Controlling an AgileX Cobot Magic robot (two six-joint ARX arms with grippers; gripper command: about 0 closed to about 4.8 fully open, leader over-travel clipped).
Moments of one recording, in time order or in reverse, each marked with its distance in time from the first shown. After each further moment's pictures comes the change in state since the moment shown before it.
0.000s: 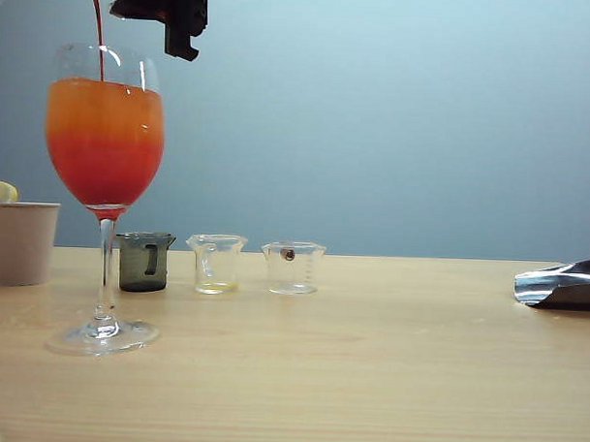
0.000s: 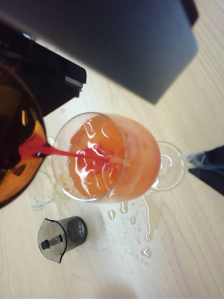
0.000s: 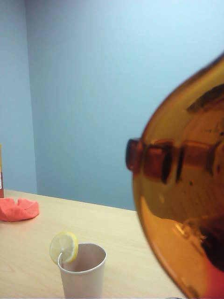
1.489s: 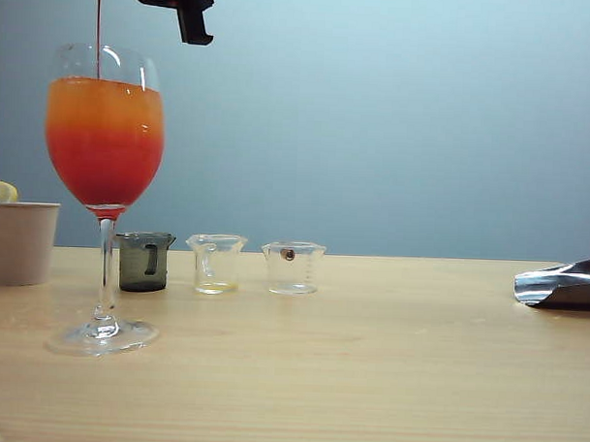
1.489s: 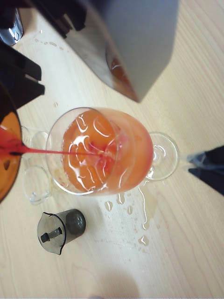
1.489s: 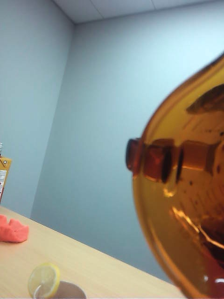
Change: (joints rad) left arm 0.000 -0.002 0.021 -0.043 -0.021 0.053; right arm 0.003 0.000 0.000 0.078 -0.046 -0.309
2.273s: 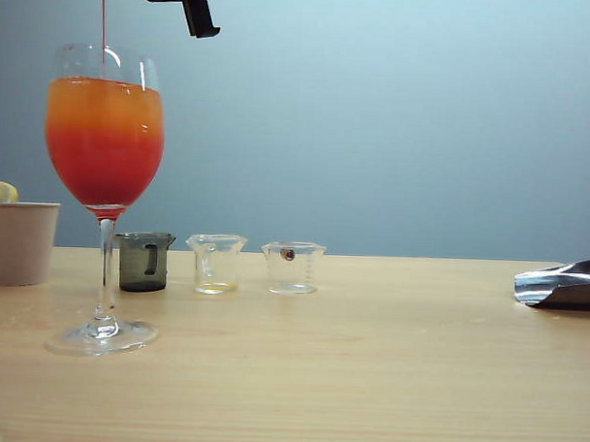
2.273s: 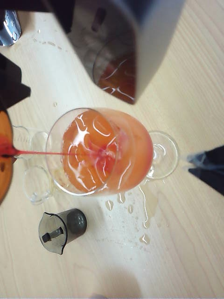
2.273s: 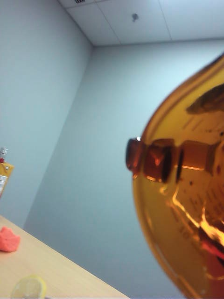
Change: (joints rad) left arm 0.000 0.000 0.000 0.000 0.000 0.015; right arm -0.001 0.000 0.000 0.028 -0.035 -0.142
